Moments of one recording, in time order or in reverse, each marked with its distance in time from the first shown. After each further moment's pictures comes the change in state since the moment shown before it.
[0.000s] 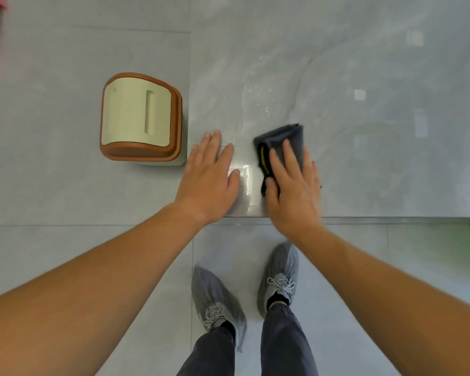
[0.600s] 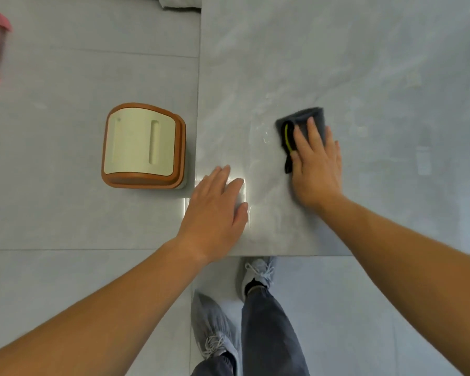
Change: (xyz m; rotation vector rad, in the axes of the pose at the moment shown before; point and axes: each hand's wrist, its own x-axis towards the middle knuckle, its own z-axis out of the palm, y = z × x) left_hand 0.007 -0.008 -0.019 -0.148 -0.027 0.062; right_hand 0.122 0.022 -0.025 -0.086 -0.033 0.066
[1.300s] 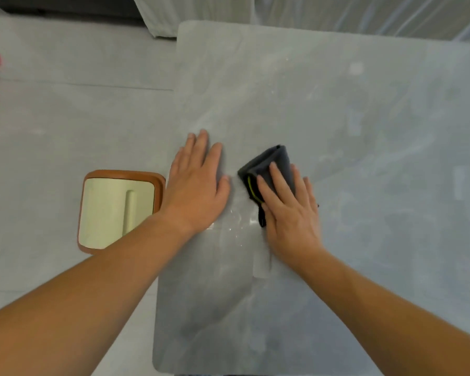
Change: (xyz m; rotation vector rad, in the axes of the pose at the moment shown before) left_hand 0.222 0.005 -0.085 0.101 0.083 -0.136; right_hand 0.108 0.008 -0.018 0.045 0.015 -0.283
